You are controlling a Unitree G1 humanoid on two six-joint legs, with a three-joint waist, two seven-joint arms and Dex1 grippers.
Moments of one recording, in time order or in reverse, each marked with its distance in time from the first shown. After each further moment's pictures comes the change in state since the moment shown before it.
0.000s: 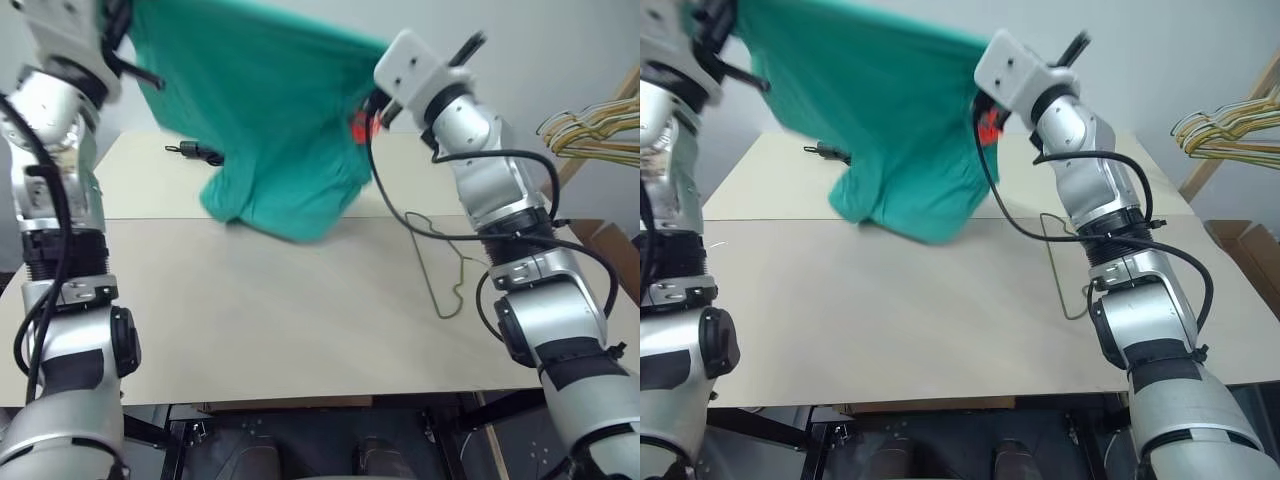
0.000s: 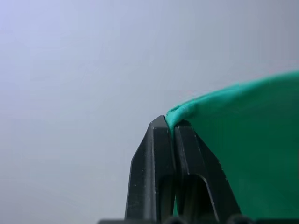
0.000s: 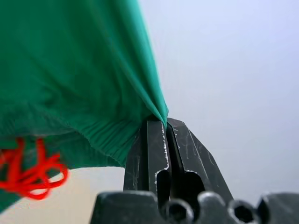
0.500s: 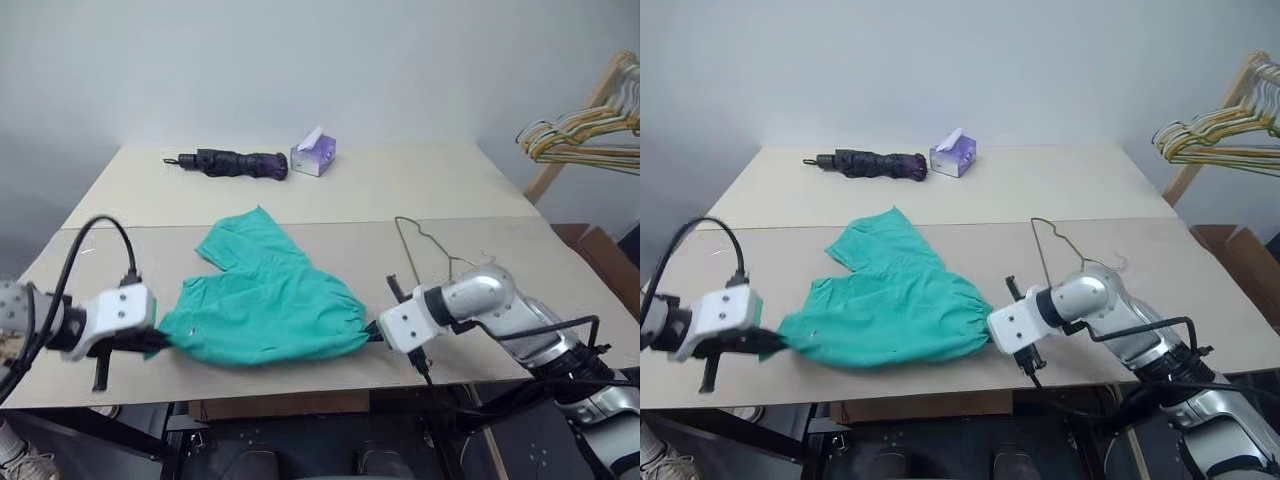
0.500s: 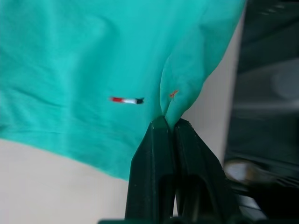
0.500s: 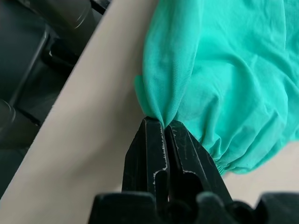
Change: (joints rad) left arm 1.015 0.528 -0.062 -0.529 -0.123 0.254 -0.898; right arm 0.648 -0.332 0.216 -0.635 0.341 -0.043 1.153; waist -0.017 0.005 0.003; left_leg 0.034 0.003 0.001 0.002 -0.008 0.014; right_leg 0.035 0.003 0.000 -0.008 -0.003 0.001
